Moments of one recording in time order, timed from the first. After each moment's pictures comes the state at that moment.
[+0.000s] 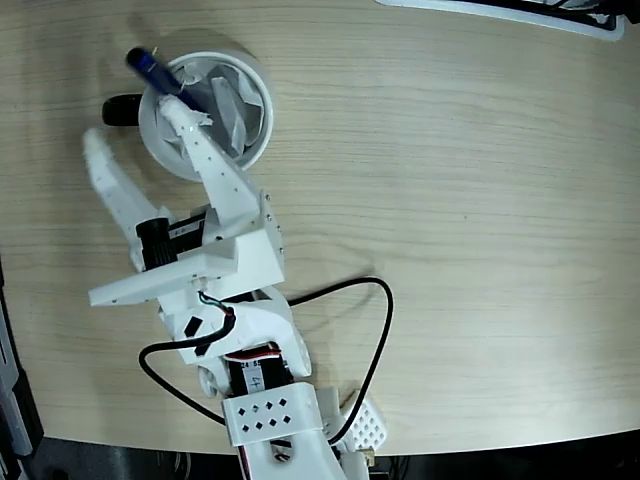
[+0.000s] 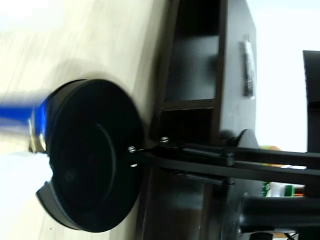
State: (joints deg) arm -21.2 90.0 133.1 -48.0 -88.5
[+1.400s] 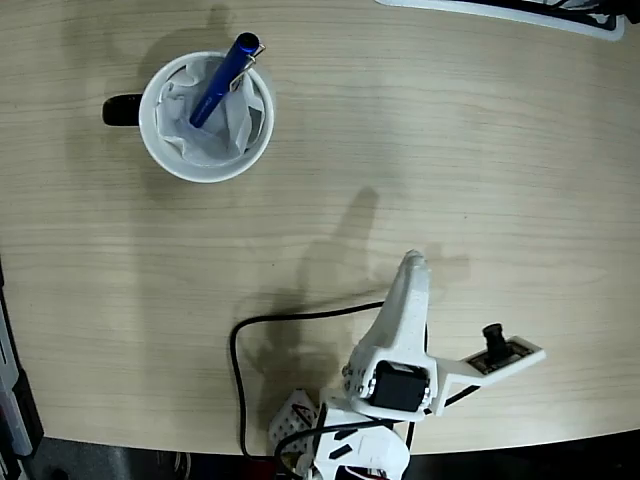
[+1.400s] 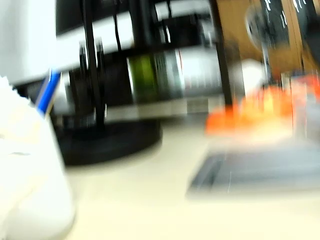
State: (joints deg) arm 9.7 180.5 176.0 28.6 1.9
